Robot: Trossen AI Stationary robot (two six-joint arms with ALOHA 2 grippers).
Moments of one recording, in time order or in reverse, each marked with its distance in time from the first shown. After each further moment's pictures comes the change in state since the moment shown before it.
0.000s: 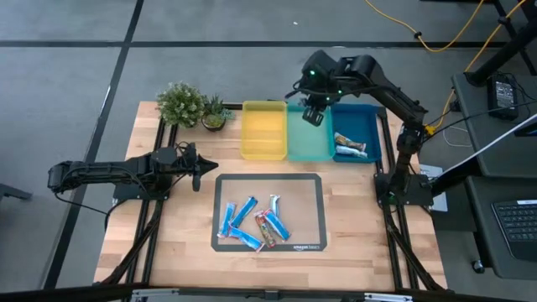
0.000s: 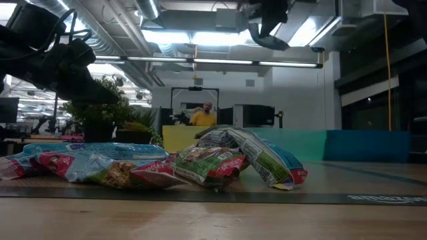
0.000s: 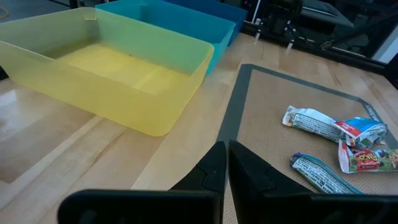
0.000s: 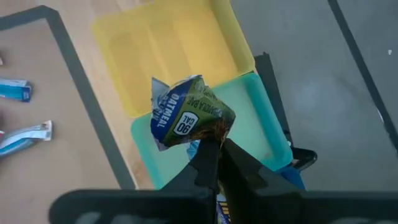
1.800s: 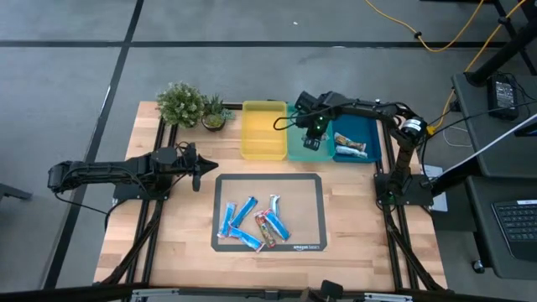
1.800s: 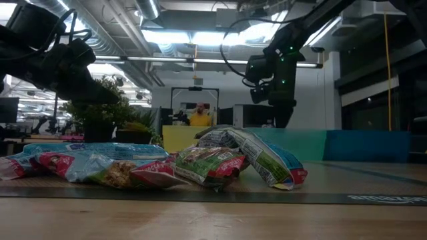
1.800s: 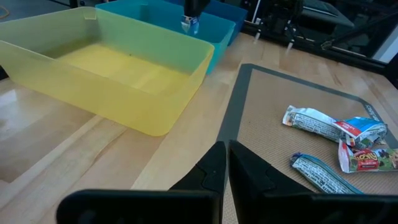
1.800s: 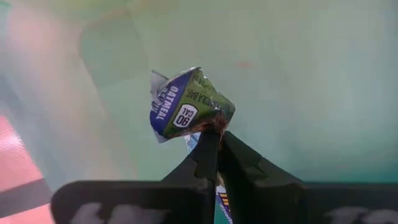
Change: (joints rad) left arm 0.000 0.000 0.000 -0.001 0.000 0.000; right arm -0.157 0.002 -0.983 0.647 -0.182 -0.203
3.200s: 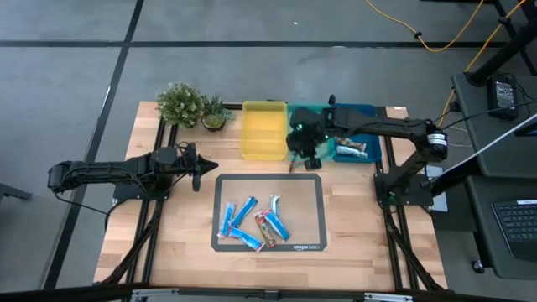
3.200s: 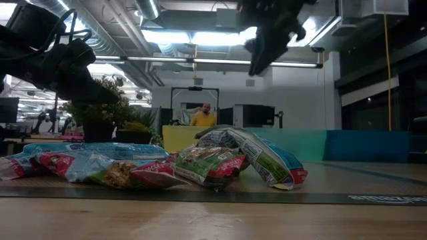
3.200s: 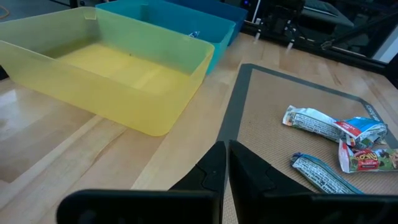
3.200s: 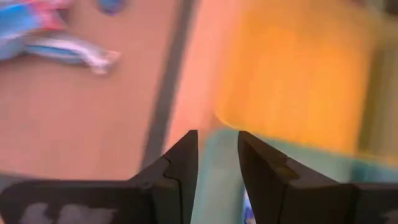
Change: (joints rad) left arm 0.000 0.000 0.000 0.000 0.000 0.000; right arm 0.360 -0.238 0.113 0.015 -0.034 -0.247
